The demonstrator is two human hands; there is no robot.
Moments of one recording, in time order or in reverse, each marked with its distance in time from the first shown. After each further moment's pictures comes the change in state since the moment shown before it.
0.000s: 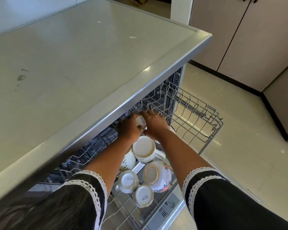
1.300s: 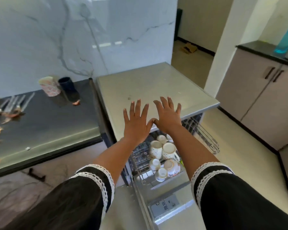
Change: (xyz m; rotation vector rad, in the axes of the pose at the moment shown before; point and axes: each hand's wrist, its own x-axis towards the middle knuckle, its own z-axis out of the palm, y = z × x) left_hand -0.268 0.070 -0.270 0.422 0.414 -0.022; right_hand -0.186 -0.208 -0.233 -0.244 0.222 -0.245
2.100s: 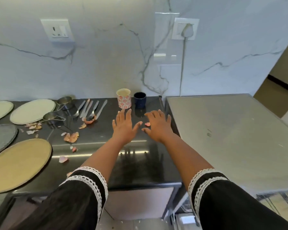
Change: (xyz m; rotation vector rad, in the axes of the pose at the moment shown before) left_hand 0.045 -0.402 -0.042 -0.288 0.008 -0.527; right_hand 0.184 -0.355 0.054 0.152 -0.158 -0.407
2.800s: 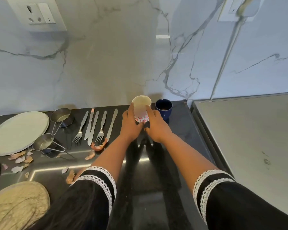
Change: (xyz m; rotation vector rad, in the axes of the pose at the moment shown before) left_hand 0.205 -0.111 0.028 -0.499 -0.039 -0.067; right_hand 0.213 -0.054 0.078 0.370 -0.076 0.085
